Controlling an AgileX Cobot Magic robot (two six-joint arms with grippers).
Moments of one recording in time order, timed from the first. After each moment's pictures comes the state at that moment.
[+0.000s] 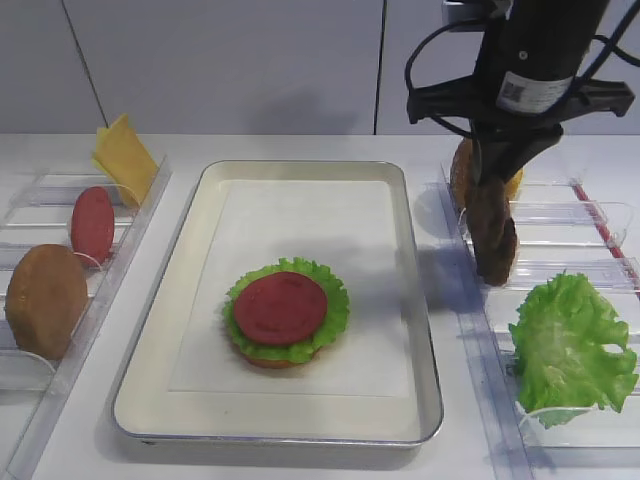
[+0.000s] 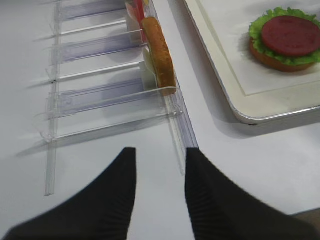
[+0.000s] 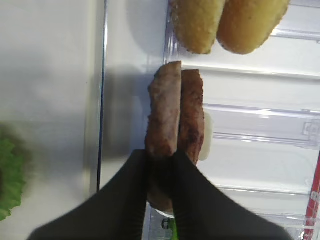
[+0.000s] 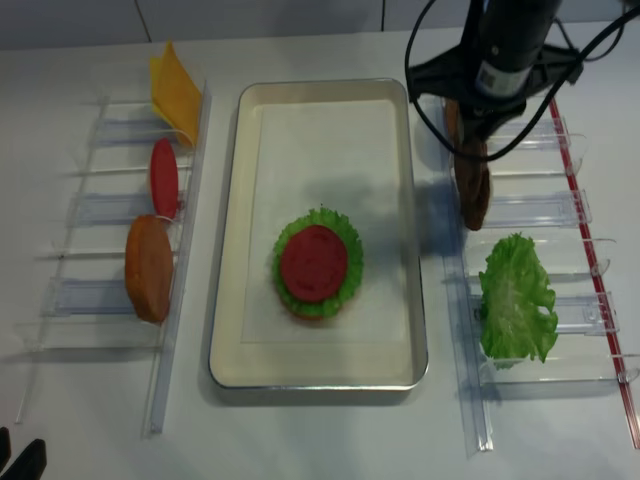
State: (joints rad) left arm -0.07 -0.02 -0.49 -0.06 1.18 0.10; right arm 0.36 1.74 -1.52 -0.01 1.24 0.29
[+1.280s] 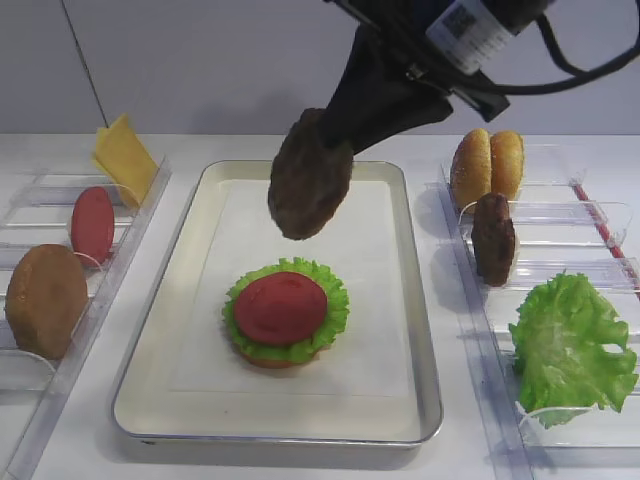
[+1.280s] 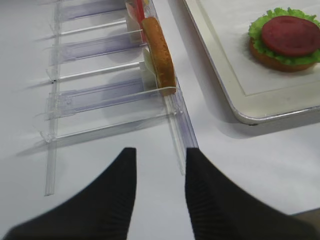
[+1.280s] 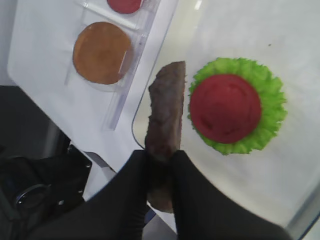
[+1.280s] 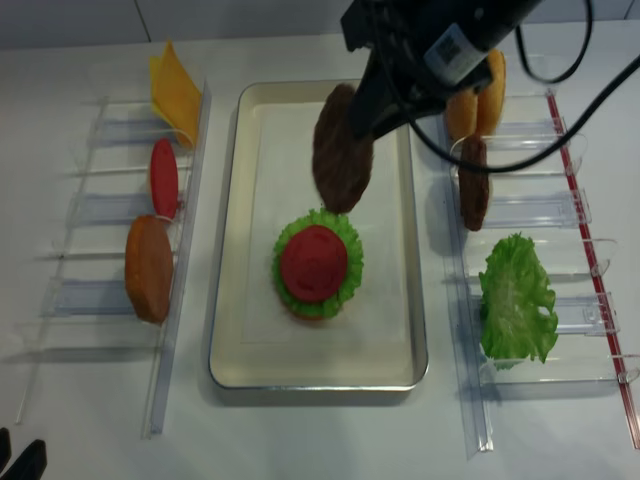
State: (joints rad) left arm -0.07 -0.02 -0.49 -0.06 1.18 0.10; right arm 0.36 1.62 -1.47 0.76 1.24 -0.17
